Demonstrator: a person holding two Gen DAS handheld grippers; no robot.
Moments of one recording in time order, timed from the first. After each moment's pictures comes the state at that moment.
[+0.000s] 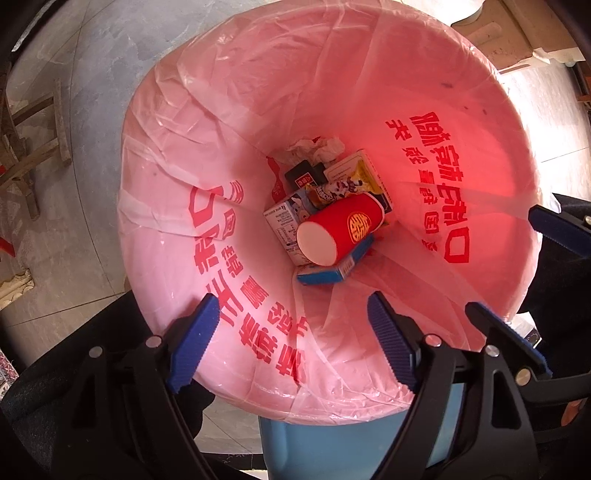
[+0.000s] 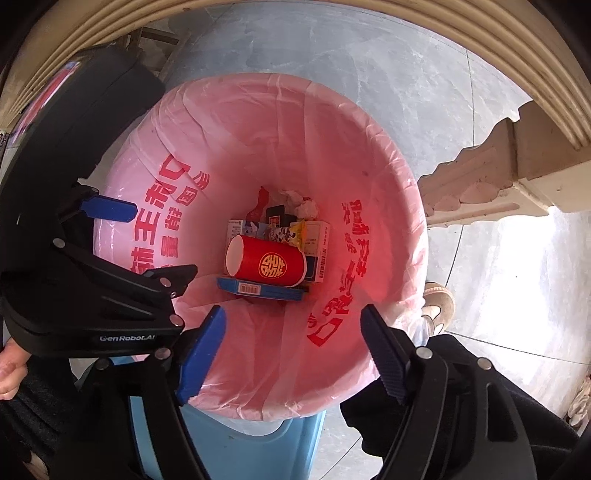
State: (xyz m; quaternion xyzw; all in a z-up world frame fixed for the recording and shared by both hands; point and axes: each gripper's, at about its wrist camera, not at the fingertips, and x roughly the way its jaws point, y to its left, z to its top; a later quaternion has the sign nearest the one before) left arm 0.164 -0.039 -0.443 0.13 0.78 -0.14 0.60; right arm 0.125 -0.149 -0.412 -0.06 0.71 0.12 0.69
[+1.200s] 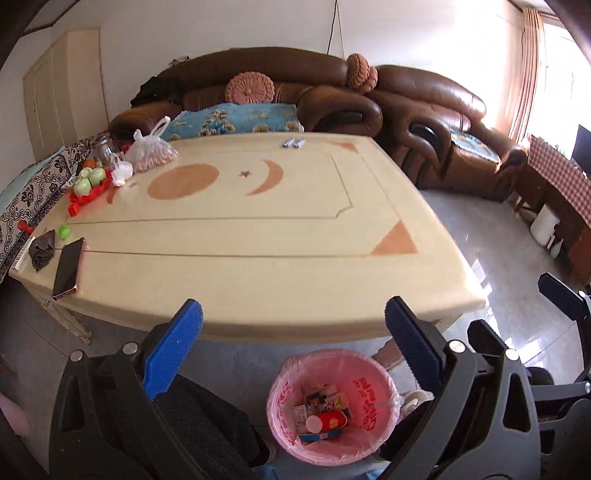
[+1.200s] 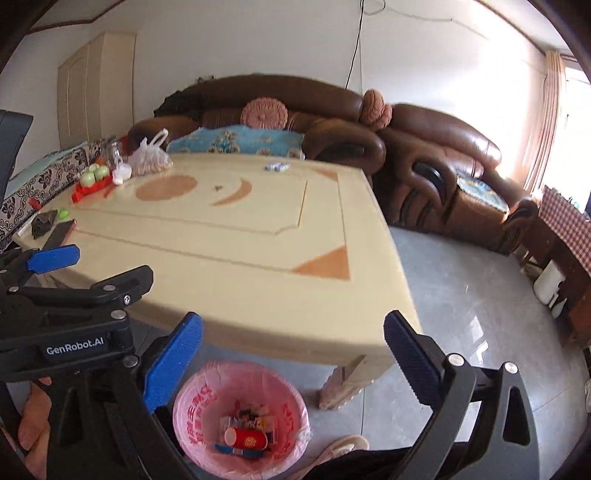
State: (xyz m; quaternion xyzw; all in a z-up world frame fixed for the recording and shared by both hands) left arm 0.076 0.012 -0.052 -0.01 0.36 -0.03 0.93; right arm 0.030 -0.158 -0.063 -0.05 0.28 0.02 0.96
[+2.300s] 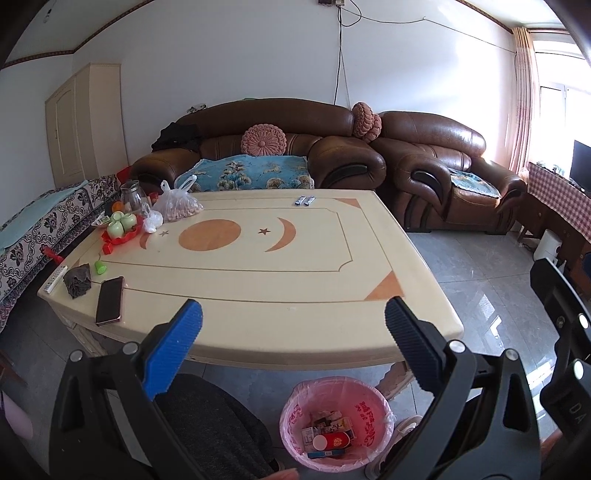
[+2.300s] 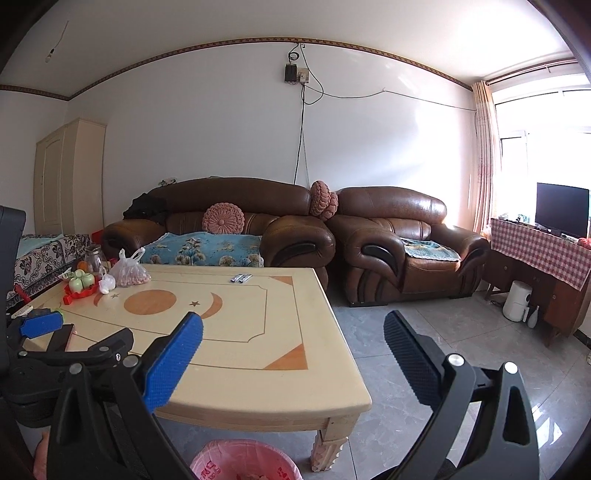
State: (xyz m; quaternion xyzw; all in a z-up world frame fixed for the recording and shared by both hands) left arm 0.008 0.010 0.024 0.01 0.28 0.00 0.96; right arm -0.061 -0.170 0.040 -0.01 0.13 -0.06 0.99
